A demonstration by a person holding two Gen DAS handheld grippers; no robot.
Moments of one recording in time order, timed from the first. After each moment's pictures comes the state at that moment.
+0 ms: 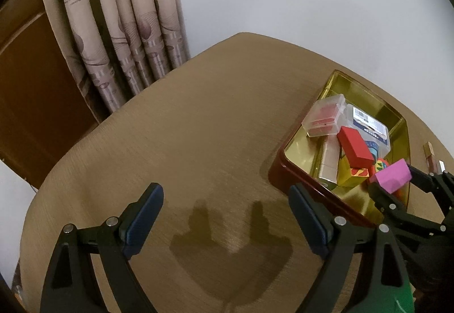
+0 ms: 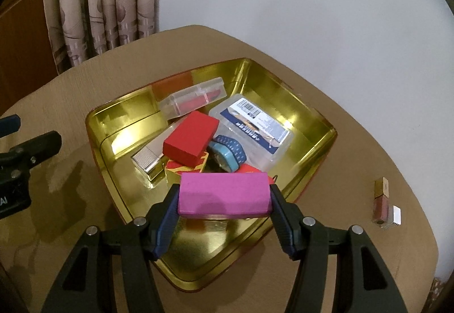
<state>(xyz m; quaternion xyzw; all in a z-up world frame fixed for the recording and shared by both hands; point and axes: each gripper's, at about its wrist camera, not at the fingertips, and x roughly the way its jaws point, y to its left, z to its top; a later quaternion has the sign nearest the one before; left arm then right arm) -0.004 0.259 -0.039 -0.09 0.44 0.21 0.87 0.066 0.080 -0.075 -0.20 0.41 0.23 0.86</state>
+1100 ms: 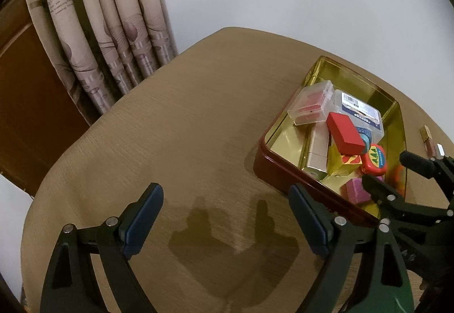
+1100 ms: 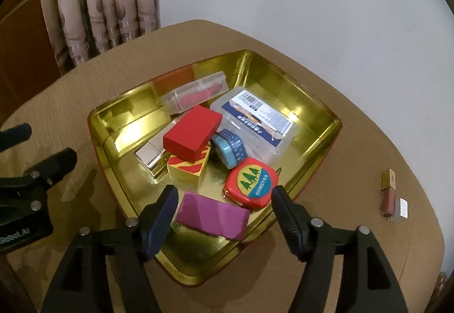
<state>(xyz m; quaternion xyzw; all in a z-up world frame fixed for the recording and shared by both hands) 0.001 0.247 -0.045 -0.06 0.45 0.19 0.87 0.070 0.074 -0.076 -0.17 0.43 0.24 0.85</state>
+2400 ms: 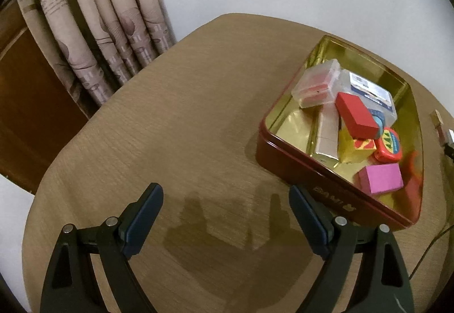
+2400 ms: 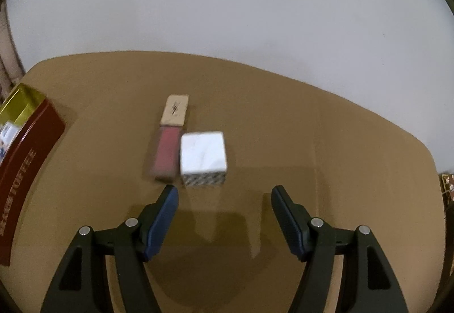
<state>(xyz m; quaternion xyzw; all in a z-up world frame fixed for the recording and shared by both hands) 0.007 0.248 -0.065 -0.04 0.48 0.19 0.86 0.182 -0.167 -0.135 -0.04 0.46 0.01 0.89</state>
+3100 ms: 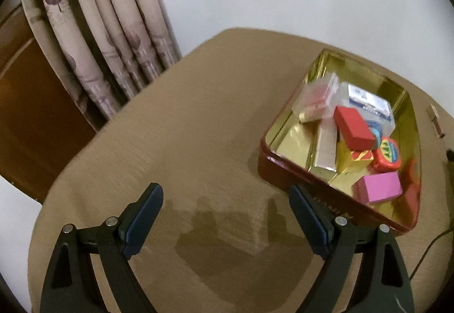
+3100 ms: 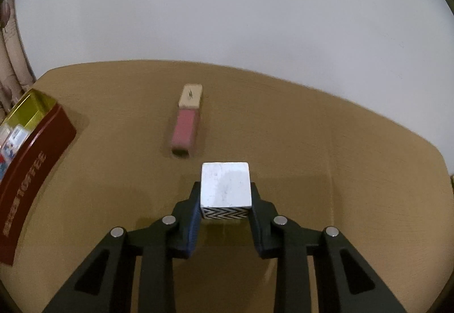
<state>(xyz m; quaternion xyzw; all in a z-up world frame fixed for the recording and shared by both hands) -0.001 0.243 -0.049 -0.01 0.45 0.21 0.87 0.163 -0.154 -0.146 -0.02 0.43 0.03 0.90</state>
